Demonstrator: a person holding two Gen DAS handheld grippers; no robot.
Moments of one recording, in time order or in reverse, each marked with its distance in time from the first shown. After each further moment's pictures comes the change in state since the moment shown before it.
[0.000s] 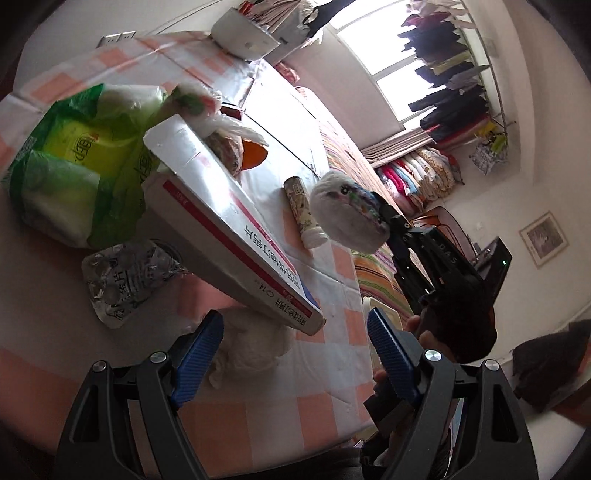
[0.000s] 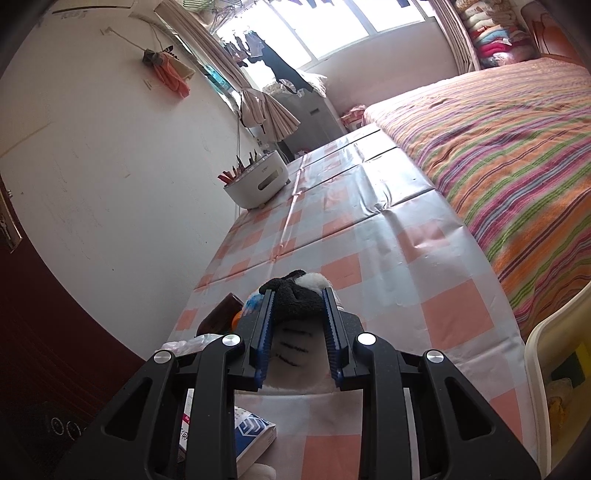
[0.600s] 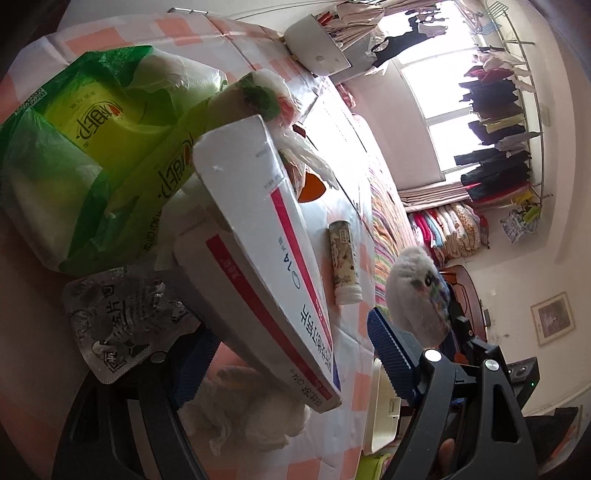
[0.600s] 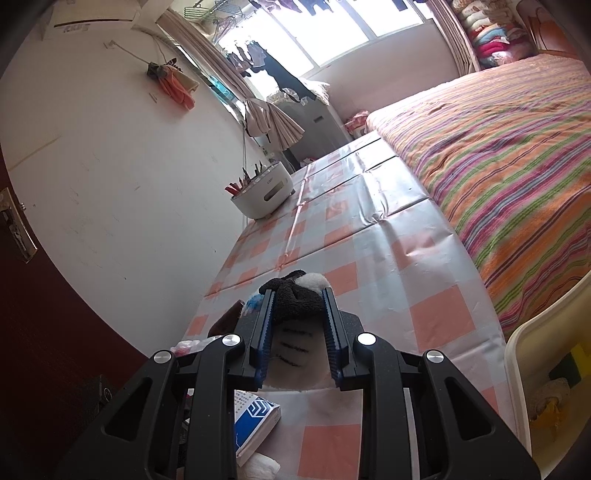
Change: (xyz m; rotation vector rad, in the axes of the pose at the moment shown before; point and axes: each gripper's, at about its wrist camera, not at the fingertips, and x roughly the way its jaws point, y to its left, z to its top) left arm 0.032 0.021 0.025 -0.236 -0.094 0.060; right arm -0.030 -0.011 0.006 0.021 -0.029 0.036
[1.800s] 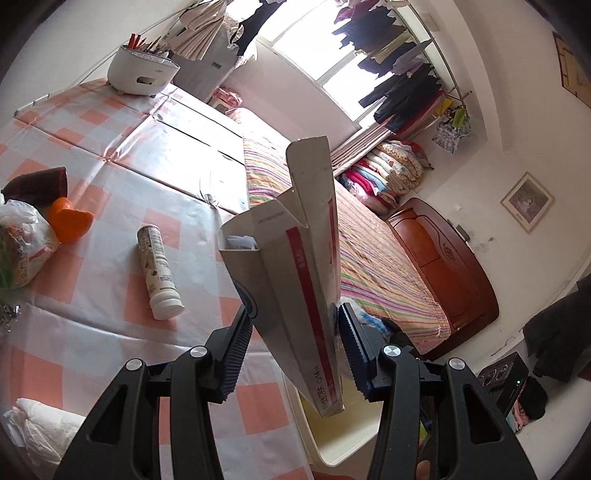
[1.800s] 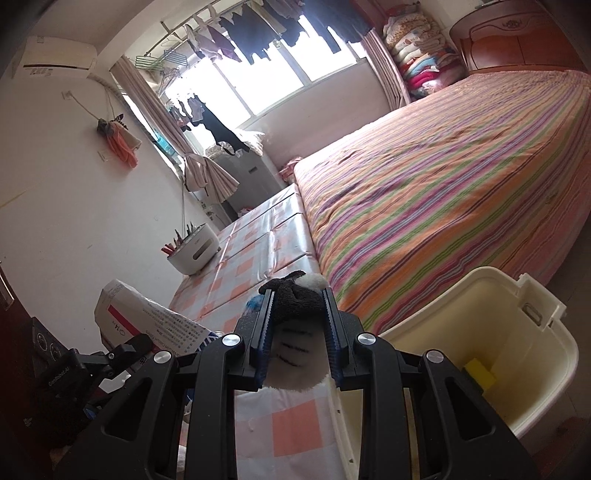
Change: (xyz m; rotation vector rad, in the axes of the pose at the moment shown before) left arm 0.050 -0.161 -0.038 0.473 0.007 -0.146; right arm -0.116 -0.099 0.013 0.088 -0.195 -0.228
